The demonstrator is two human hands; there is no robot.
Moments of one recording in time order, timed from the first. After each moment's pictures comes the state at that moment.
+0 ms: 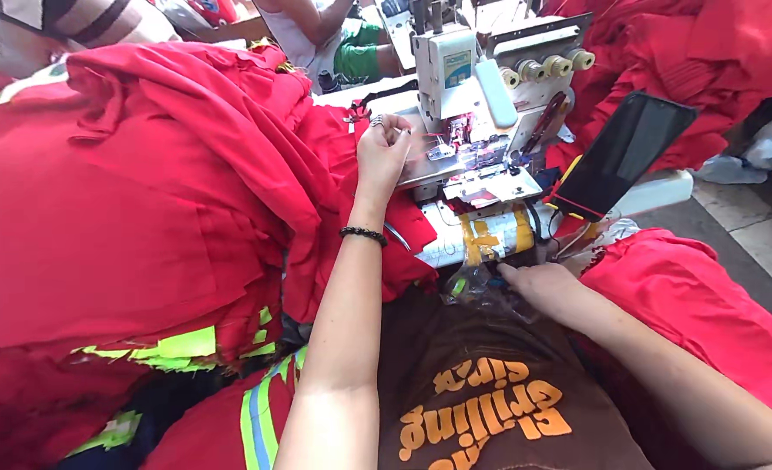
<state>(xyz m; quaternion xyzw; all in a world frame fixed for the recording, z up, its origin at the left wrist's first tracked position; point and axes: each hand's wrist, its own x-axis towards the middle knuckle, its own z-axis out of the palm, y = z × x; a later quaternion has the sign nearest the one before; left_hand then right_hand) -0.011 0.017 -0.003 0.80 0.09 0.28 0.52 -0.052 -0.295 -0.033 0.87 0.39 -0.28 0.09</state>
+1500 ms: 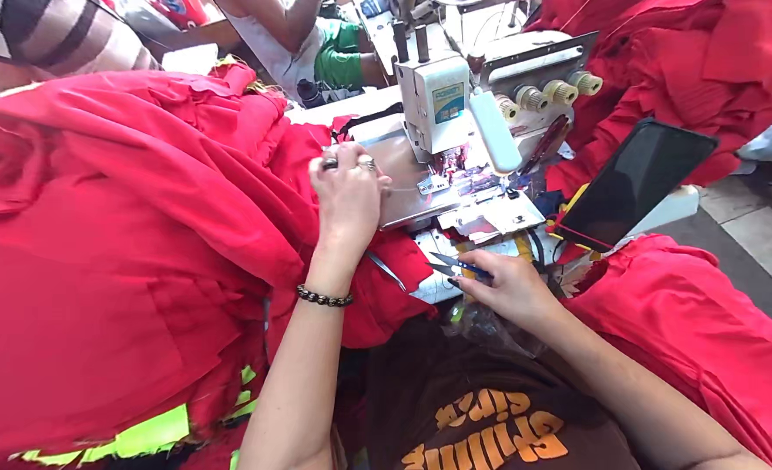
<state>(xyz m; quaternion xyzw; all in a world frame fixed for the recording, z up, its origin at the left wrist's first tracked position) -0.025 0.033 0.020 0.97 0.09 0.19 0.09 -0.028 -0.237 -0.028 0.85 0.35 -0.12 -0.37</state>
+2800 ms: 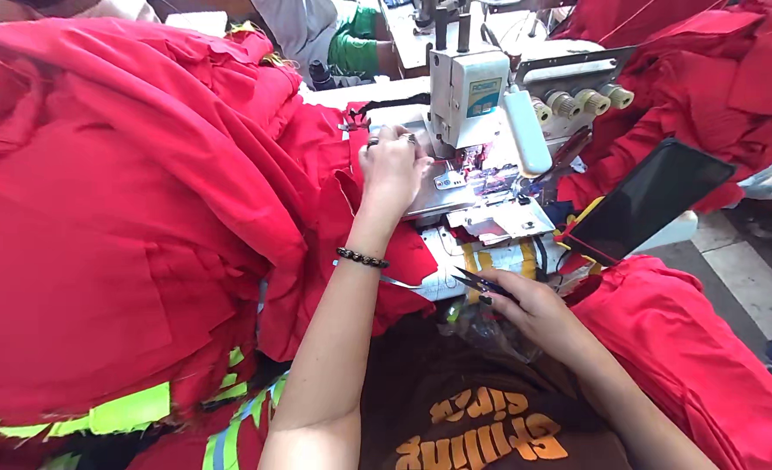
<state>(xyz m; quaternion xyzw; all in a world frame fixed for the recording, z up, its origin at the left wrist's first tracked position) 0.012 0.019 0.015 0.95 0.12 0.14 0.27 -0.039 -0.268 -0.029 0.84 0.38 -0.16 -0.35</state>
